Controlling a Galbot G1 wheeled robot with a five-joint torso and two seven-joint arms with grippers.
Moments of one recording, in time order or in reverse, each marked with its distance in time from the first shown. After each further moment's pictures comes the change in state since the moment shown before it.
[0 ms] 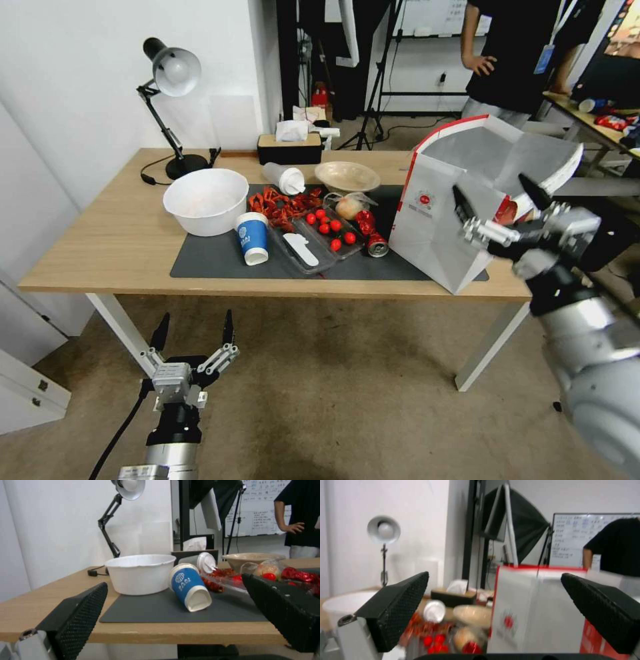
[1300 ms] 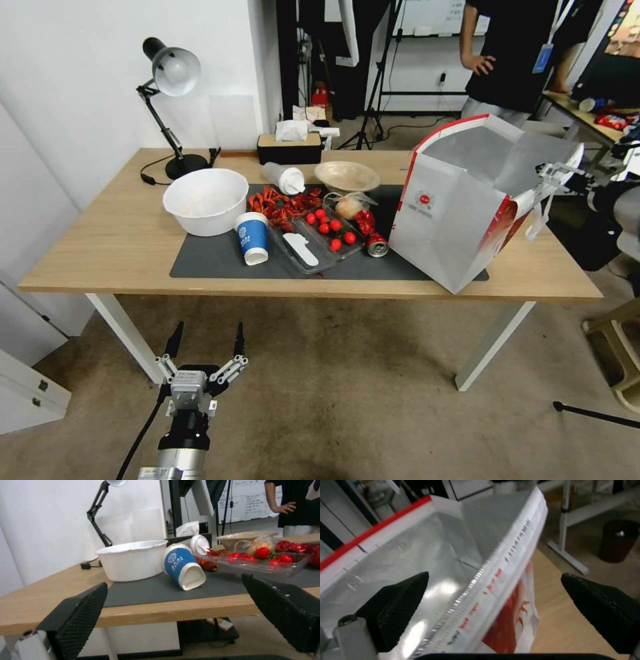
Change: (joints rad) left arm -0.019 0.022 0.015 0.076 0.054 -0.004 -0.006; right arm 0.683 -0.303 0.072 -0.301 1.232 -0.590 0.584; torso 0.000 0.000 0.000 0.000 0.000
